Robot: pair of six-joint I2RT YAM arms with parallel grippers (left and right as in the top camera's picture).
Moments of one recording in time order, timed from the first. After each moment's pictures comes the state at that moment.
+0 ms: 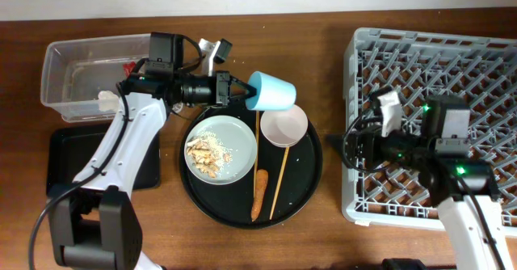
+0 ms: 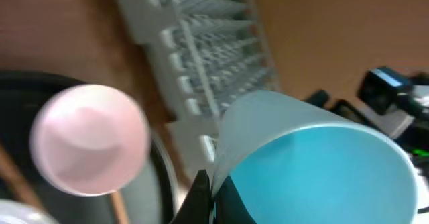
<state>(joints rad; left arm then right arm) -0.17 1.76 1.41 -0.57 1.12 -0.24 -0.05 1.09 0.96 -0.70 -0.84 -0.09</state>
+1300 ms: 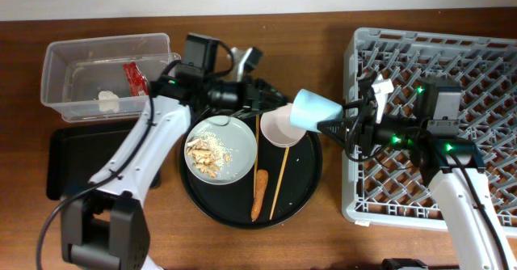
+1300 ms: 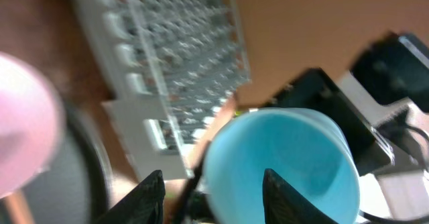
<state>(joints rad) -0.31 1.76 1.41 -0.54 1.08 -0.45 -0.05 1.23 0.96 -0.48 -1.11 -0.13</state>
